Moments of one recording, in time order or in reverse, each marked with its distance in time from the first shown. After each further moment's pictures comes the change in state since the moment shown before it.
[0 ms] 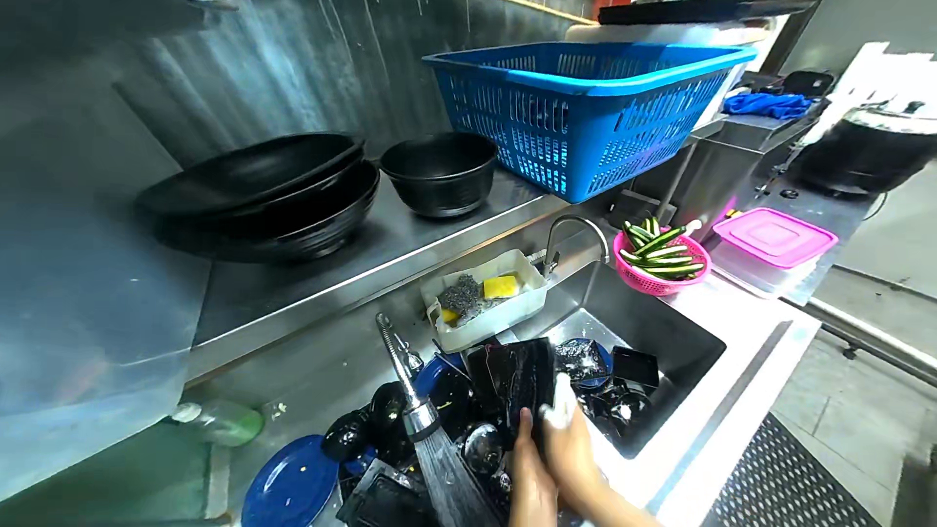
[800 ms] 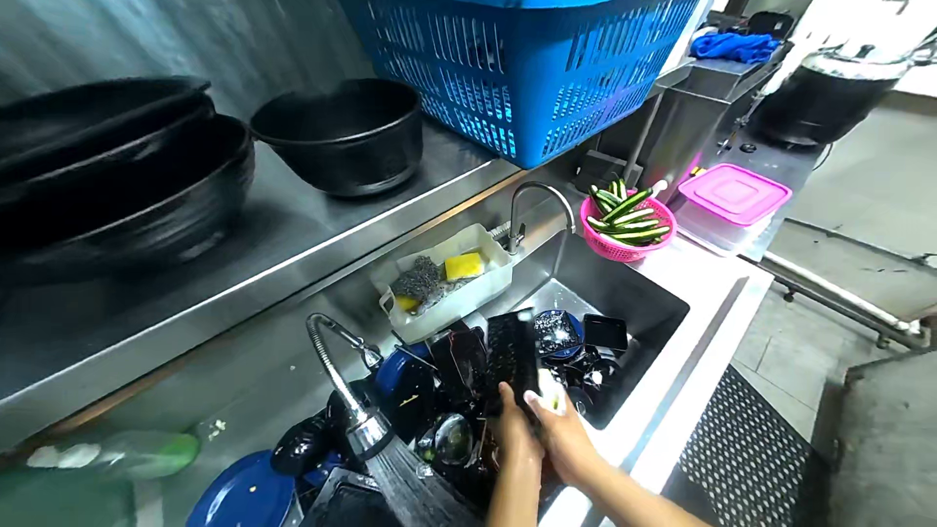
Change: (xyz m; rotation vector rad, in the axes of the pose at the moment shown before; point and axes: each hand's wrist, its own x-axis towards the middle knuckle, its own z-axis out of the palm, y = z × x) left_hand 0.043 -0.031 0.033 0.303 0.208 0.016; right_hand 0.016 0.019 -0.038 0.400 -0.091 0.365
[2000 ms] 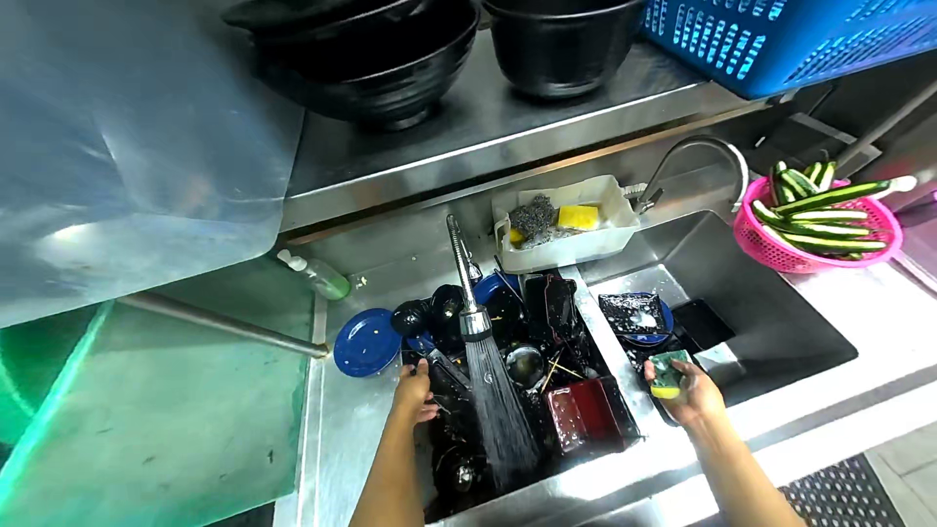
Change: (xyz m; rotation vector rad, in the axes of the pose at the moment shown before) left_hand 0.067 0.093 -0.306 0.550 0.430 -0.174; right_hand 0.101 0.009 -0.089 0.417 0.145 0.209
